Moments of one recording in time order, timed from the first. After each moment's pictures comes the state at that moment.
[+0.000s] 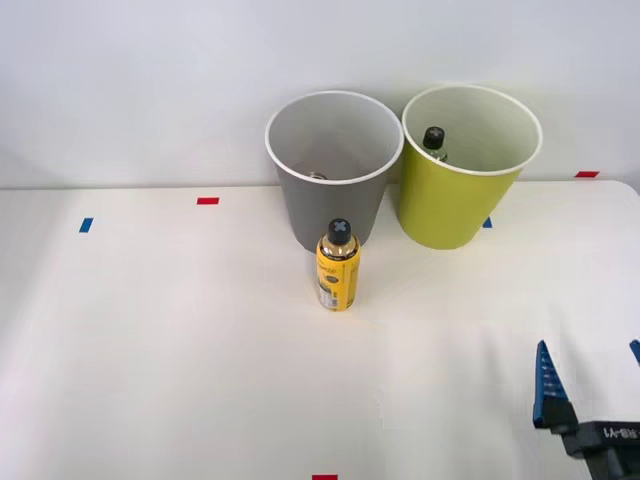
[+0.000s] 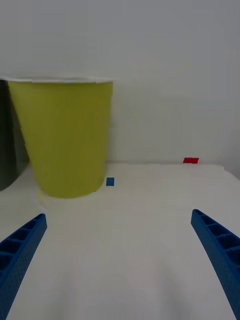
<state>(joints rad) 0.79 -0.07 -0.07 -1.99 0.40 -0.52 1.07</state>
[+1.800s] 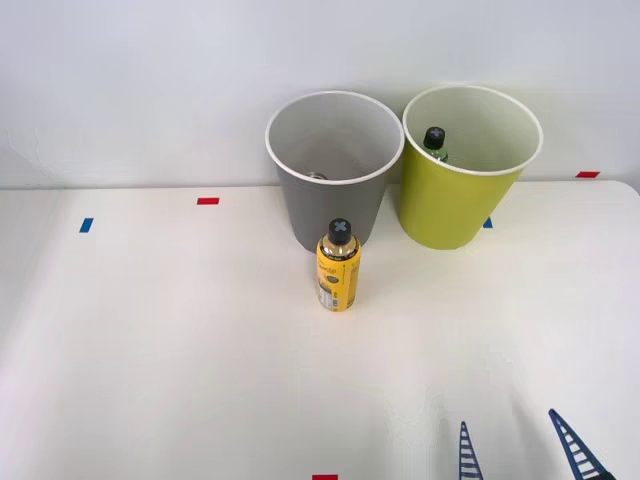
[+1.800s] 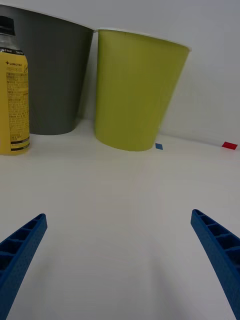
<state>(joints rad) 0.88 -0.09 0.17 -1.75 0.20 -0.76 1.58</state>
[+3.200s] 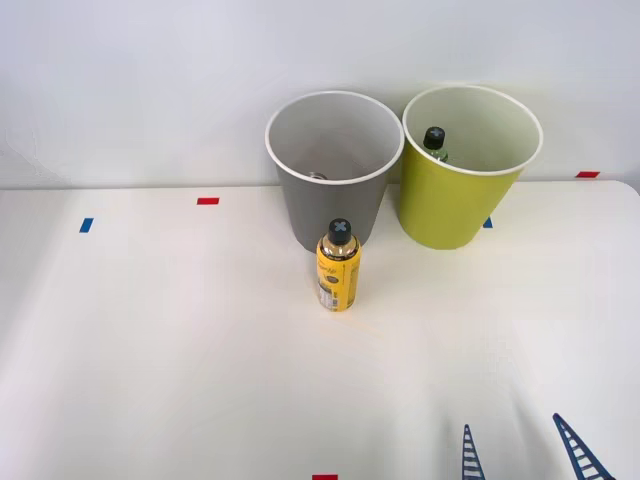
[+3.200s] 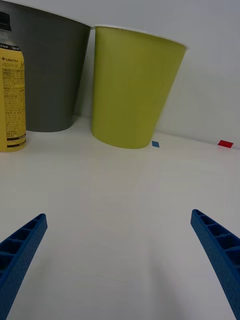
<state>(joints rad) 0.89 -0.08 0.17 -1.75 0.20 -0.76 1.59</state>
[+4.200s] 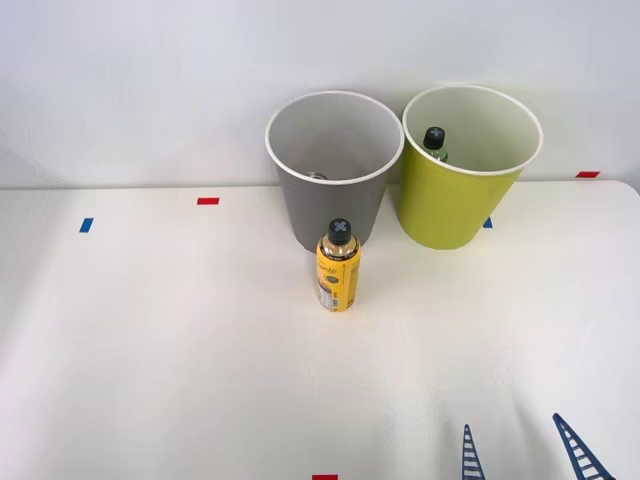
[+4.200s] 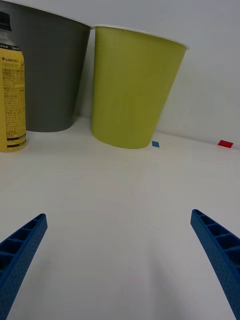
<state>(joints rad) 0.89 -0.08 0.17 -1.75 0.20 -0.76 1.59</state>
